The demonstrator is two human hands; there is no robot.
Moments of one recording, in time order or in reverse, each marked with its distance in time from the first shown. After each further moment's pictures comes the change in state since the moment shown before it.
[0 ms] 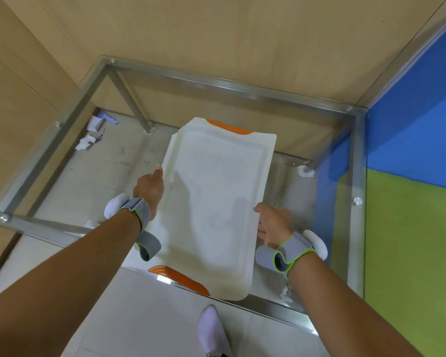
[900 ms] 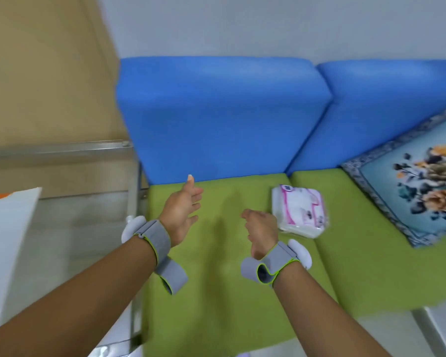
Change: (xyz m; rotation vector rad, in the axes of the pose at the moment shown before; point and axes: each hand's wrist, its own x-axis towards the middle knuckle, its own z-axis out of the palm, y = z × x) left_hand -0.448 0.144 0.330 -0.219 -0.900 0.227; right_hand -0.012 -0.067 -0.479 0.185 0.355 -0.149
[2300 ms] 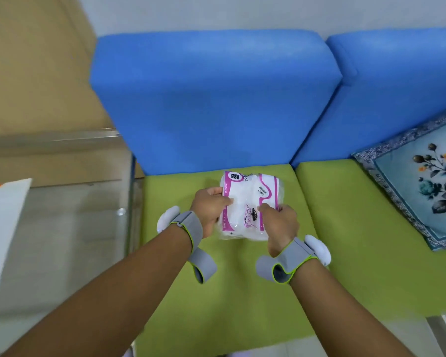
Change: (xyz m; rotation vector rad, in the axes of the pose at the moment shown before) left_hand 0.038 -0.020 0.072 0.061 0.049 -0.048; right_hand 0.048 -0.005 -0.039 -0.077 0.128 -0.035
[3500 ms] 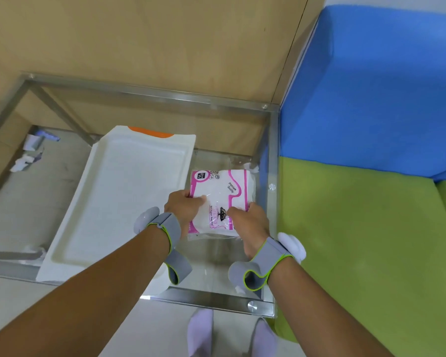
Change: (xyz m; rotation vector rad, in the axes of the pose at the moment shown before) left_hand -0.025 -0.078 -0.399 0.014 0.391 -0.081; right_hand -0.230 0.062 0.315 -0.306 -0.432 -0.089
